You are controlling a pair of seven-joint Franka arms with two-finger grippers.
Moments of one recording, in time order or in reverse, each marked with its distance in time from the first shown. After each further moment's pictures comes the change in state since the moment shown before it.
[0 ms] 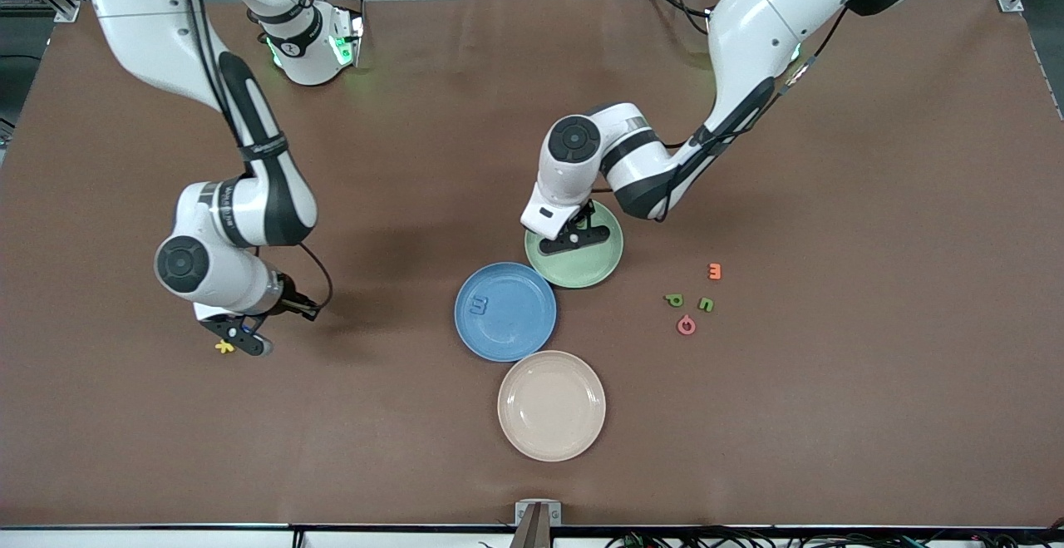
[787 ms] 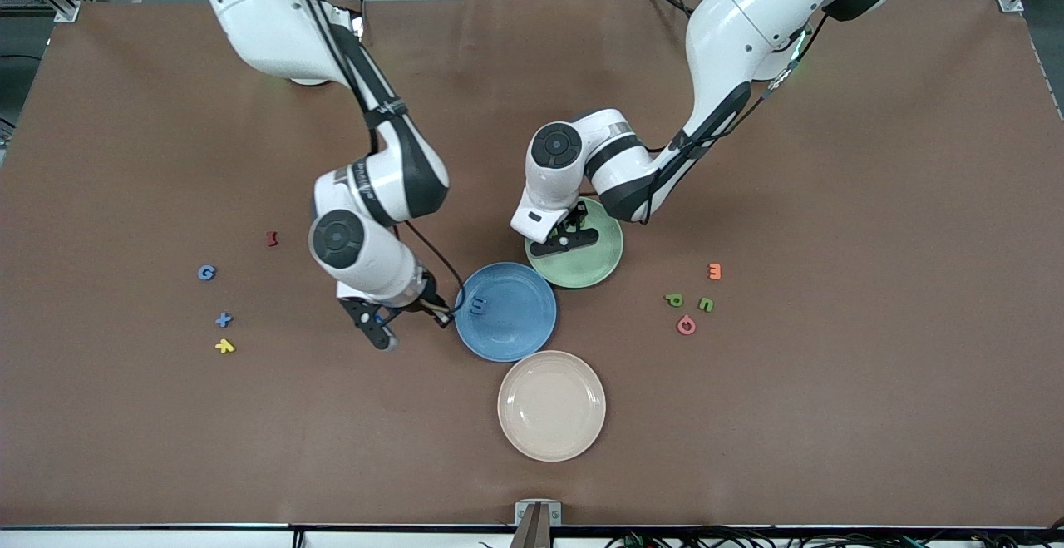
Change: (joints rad) left arm -0.074 0.030 0.072 0.051 -0.016 -0.002 -0.004; right arm 0.281 0.173 0.014 0.308 0.172 0.007 0.512
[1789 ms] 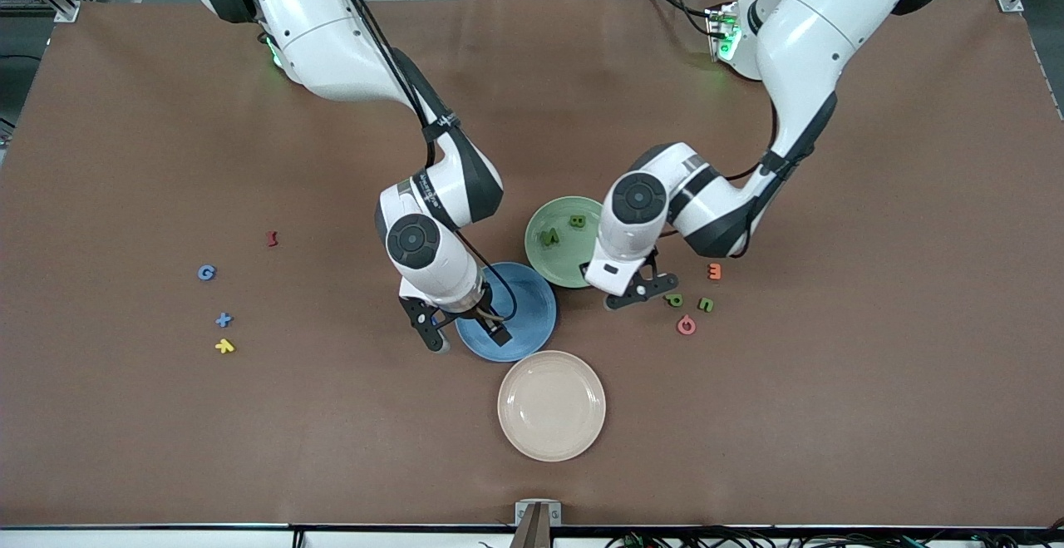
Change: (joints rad) left arm 0.236 -0.053 0.005 -0.003 0.001 -0.094 0.177; right arm 0.058 0.141 -0.011 0.161 -0.011 0.044 0.162
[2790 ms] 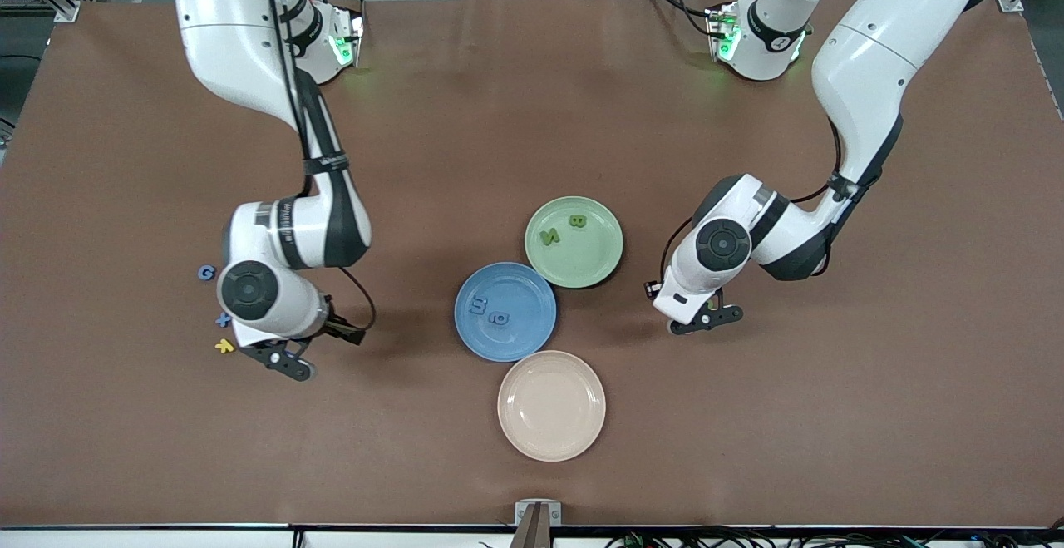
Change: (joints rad) left arm 0.164 0.012 0.002 -0.069 0.000 0.014 0.251; right arm -0.078 -0.153 -0.316 -0.260 -0.049 -0.210 -0.871
